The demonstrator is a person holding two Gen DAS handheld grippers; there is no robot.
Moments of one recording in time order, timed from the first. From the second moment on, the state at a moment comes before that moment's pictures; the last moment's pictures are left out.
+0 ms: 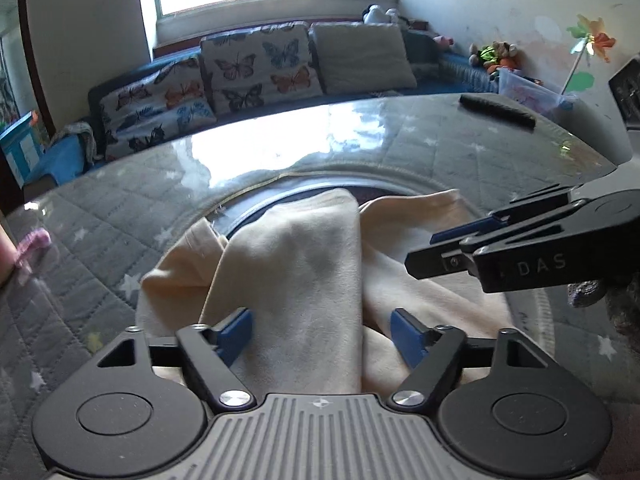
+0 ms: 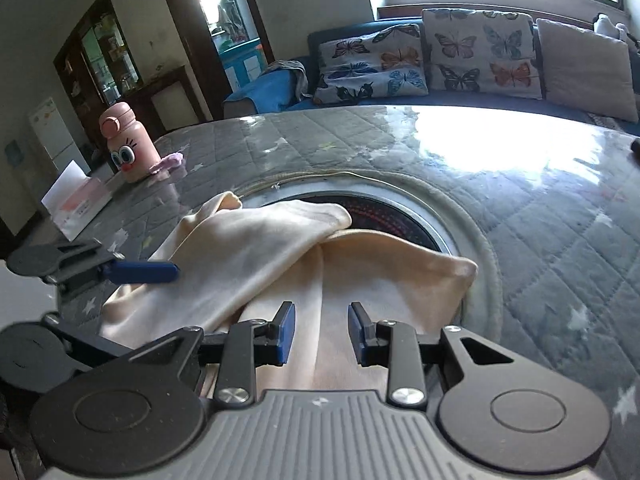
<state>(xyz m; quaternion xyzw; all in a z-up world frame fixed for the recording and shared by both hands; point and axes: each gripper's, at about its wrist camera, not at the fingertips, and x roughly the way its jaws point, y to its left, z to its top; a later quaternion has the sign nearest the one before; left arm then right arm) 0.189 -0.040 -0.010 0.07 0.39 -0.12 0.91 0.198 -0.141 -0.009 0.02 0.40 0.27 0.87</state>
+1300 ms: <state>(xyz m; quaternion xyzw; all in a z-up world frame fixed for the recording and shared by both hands) 0.087 0.119 0.051 -0.05 0.30 0.08 0.95 0.152 -0.174 0.023 0.01 0.34 0.22 0.91</state>
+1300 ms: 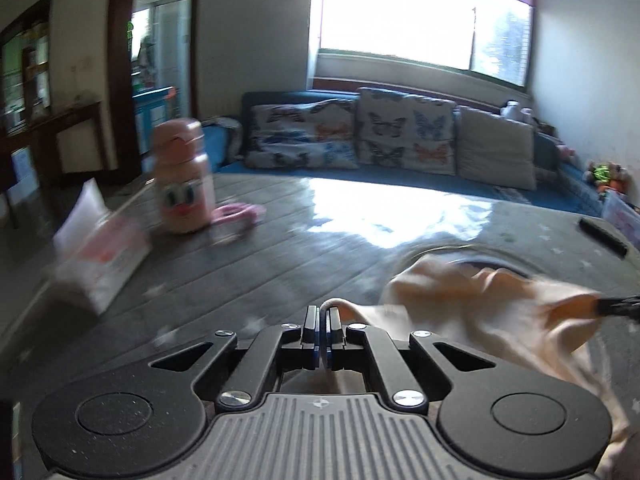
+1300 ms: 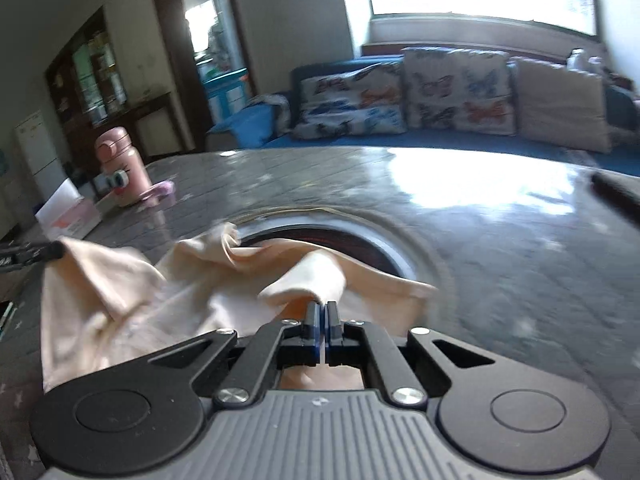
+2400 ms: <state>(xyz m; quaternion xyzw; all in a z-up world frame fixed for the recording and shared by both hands) -0.035 0.158 0.032 -0.05 0.34 0.12 0.93 0.069 -0.315 -0.016 0.05 0.37 -0.01 0.93</state>
